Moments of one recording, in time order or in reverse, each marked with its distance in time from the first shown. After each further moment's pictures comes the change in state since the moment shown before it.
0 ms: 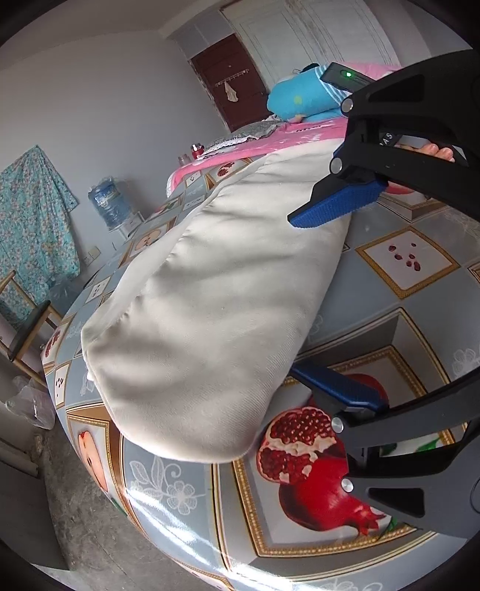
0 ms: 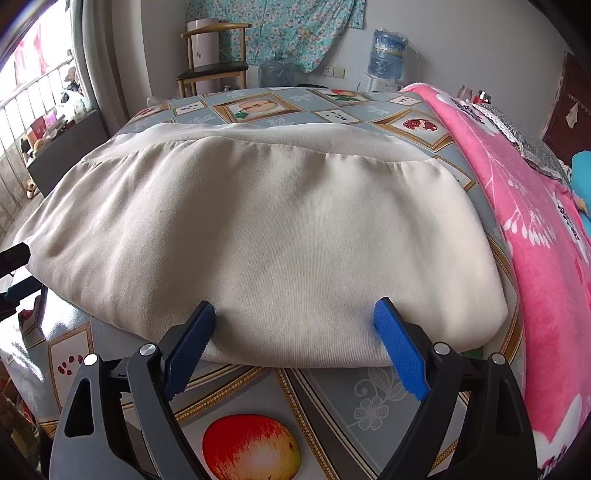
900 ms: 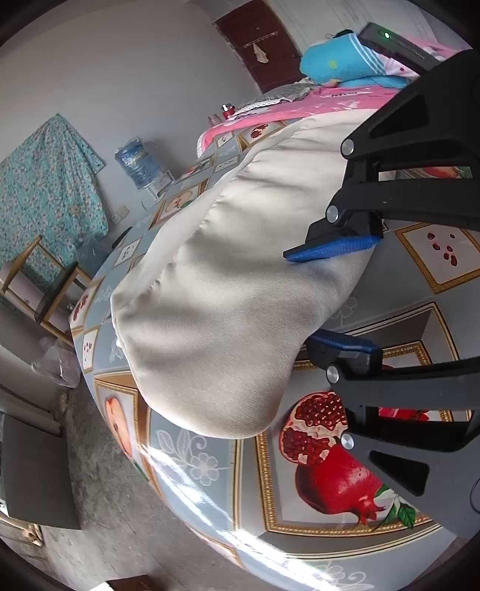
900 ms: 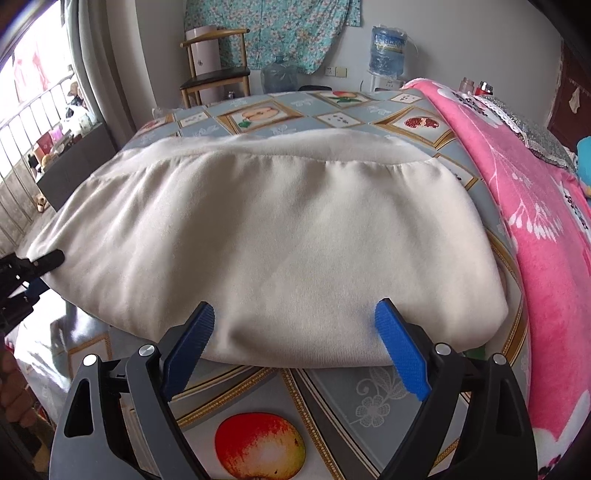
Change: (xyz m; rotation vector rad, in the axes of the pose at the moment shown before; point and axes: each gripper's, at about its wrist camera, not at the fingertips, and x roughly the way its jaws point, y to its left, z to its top) left arm -0.004 -0.012 0.003 -0.021 -0.127 0.187; right arm -0.018 -0.005 0.006 0.046 -0.034 0.077
